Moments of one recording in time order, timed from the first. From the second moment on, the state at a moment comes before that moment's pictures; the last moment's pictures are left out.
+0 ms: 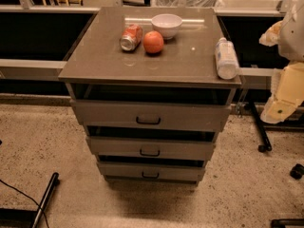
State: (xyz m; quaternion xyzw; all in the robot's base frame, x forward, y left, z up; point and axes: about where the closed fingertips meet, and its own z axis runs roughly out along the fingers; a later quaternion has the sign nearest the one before) arm 0.438 -0.217 0.976 -0.60 0.78 -0.03 0.16
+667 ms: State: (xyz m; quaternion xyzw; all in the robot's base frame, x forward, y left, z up) arm 0.438 -0.216 0.975 -0.60 0.78 -0.03 0.16
